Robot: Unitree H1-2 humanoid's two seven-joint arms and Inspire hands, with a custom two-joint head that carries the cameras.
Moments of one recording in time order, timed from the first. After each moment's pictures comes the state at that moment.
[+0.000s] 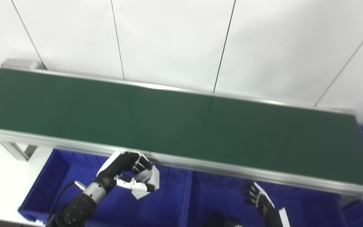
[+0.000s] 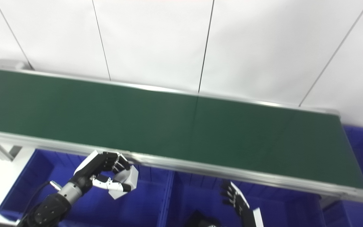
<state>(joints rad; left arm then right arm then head) 0.06 0.28 -0.08 0.14 0.16 -0.12 -0.21 0.22 -0.12 0.20 0.15 -0.17 -0.42 -0.05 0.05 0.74</state>
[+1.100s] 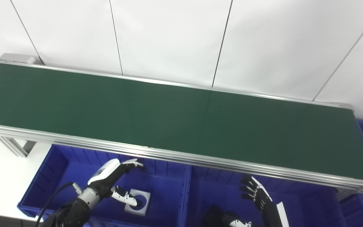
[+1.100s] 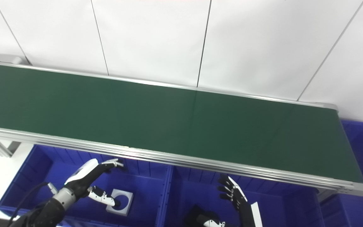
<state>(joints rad) 0.07 0.37 -0.18 0.14 0.51 -0.12 -0.16 0.22 -0.10 0.18 0.15 -0.18 -0.41 -0.03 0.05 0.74</state>
